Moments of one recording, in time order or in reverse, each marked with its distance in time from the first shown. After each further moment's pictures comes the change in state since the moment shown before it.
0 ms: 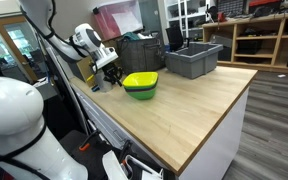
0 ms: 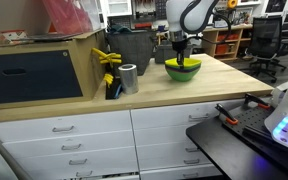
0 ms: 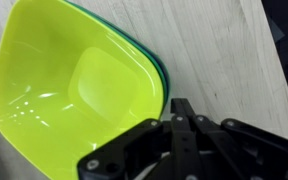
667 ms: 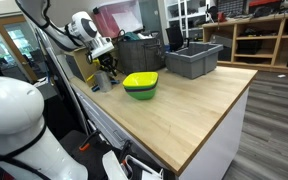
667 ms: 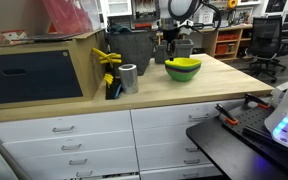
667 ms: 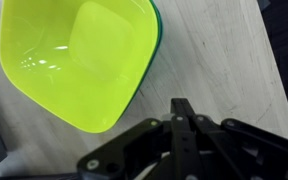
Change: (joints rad) arm 0.014 -0.012 0.036 0.127 0.168 -0.068 -0.076
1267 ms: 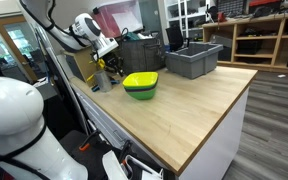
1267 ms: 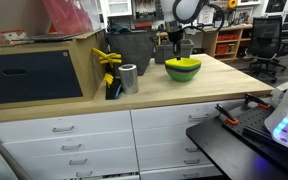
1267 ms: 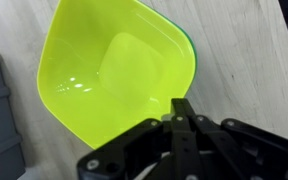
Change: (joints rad) arm -0.014 0.007 -0.031 -0.002 -0.154 -0.061 0.033
